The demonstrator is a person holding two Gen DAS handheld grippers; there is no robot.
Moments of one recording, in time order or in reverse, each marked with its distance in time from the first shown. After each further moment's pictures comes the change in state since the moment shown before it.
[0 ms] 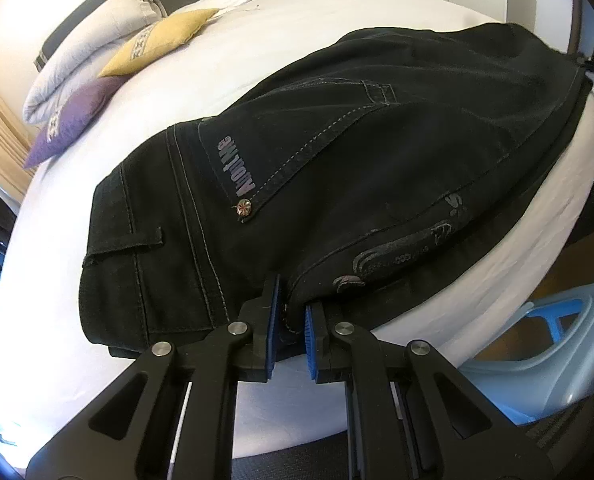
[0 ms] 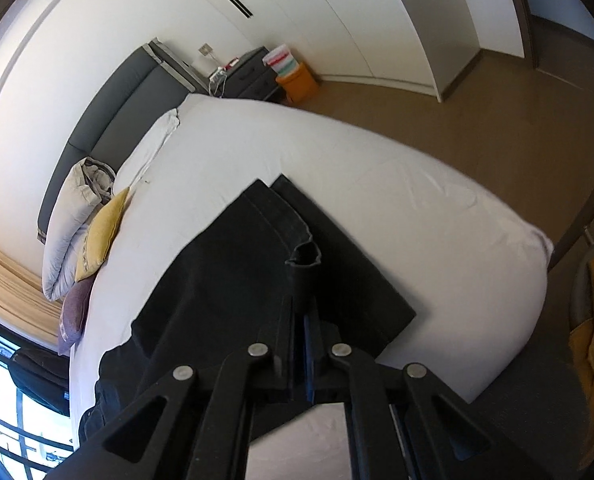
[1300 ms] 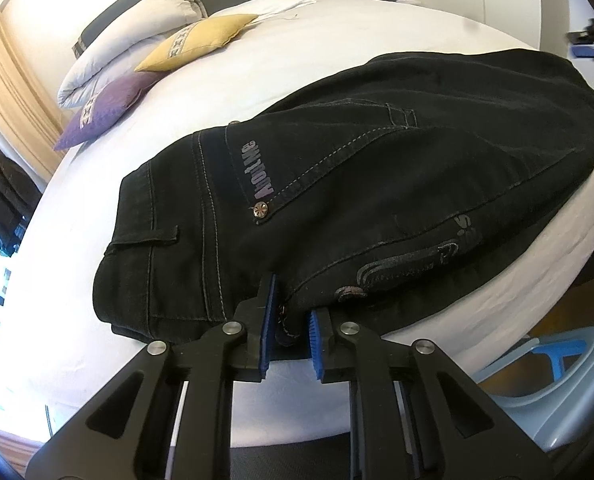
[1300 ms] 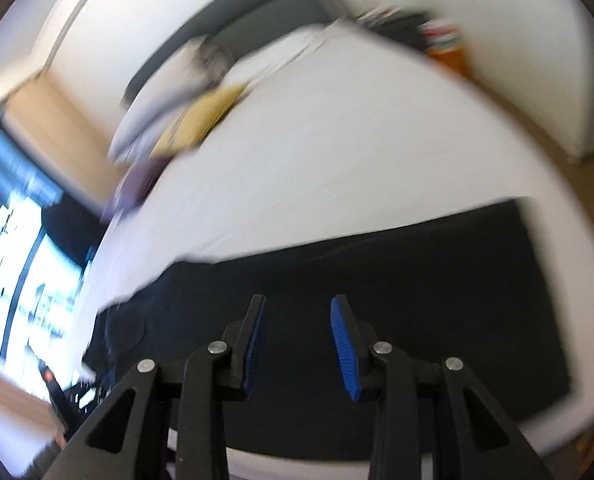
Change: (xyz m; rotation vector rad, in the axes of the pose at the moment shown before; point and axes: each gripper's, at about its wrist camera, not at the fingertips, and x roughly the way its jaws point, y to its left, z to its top) left arm -0.009 -0.006 0.008 -0.120 -0.034 0.086; right arm 0.048 0.148 -0.020 -0.495 0.316 0.271
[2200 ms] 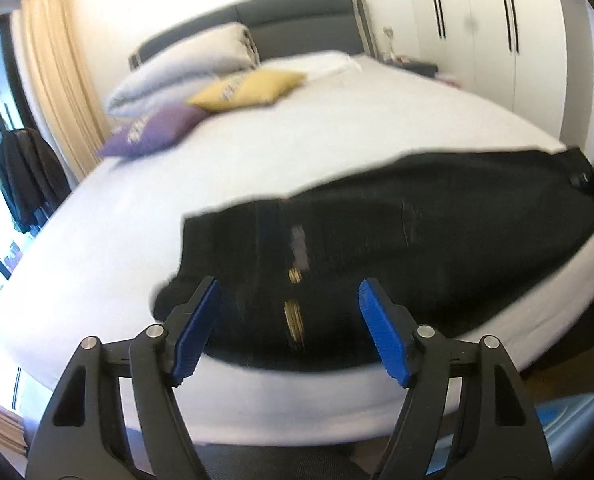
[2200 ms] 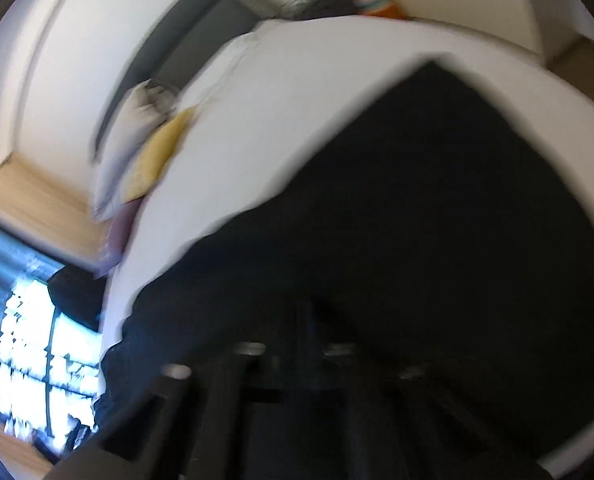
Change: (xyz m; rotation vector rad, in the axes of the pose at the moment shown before) left arm -0.082 0.021 0.002 -0.188 -0.240 0.074; right arm -0.007 -0.129 -0.047 0.346 -0.114 -0.023
